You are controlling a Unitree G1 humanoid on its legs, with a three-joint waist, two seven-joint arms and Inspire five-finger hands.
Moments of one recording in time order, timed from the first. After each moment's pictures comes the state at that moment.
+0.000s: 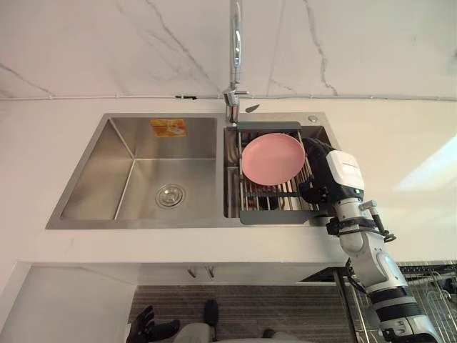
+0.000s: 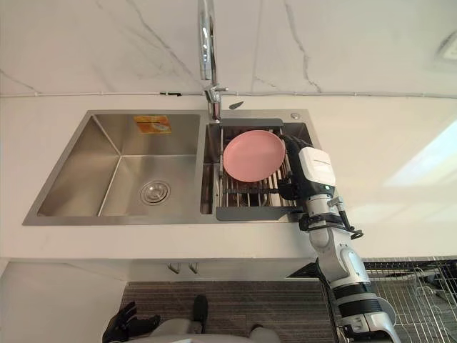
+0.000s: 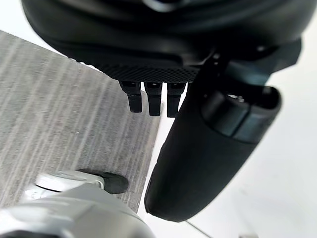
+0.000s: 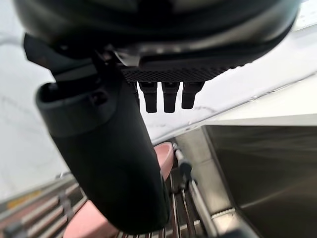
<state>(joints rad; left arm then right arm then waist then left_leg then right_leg) 0.26 0.10 0.17 0.90 -0.14 -0.16 0.15 -0.18 -0.48 0.10 0.18 -0.75 -0.08 -0.23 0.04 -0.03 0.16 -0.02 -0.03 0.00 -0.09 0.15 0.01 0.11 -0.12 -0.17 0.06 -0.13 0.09</state>
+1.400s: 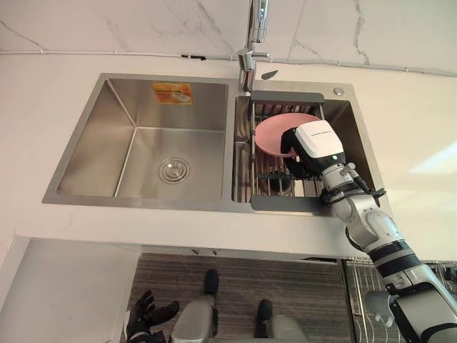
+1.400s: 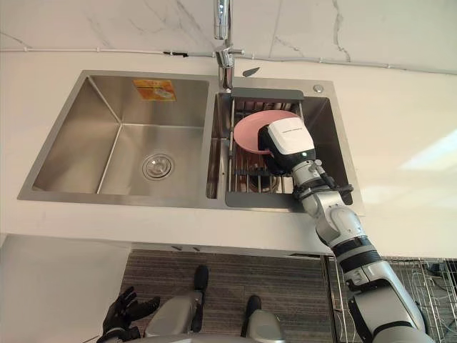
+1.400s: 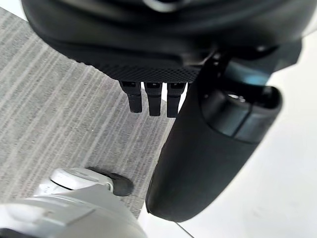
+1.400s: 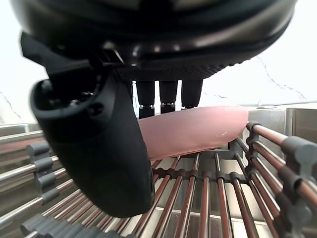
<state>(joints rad) 0.23 0.09 0.17 0.83 -0.23 -0.18 0.16 -0.46 -0.63 0.29 0.27 -0.86 -0.11 -0.23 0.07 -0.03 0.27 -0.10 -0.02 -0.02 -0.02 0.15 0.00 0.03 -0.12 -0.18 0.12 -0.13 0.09</state>
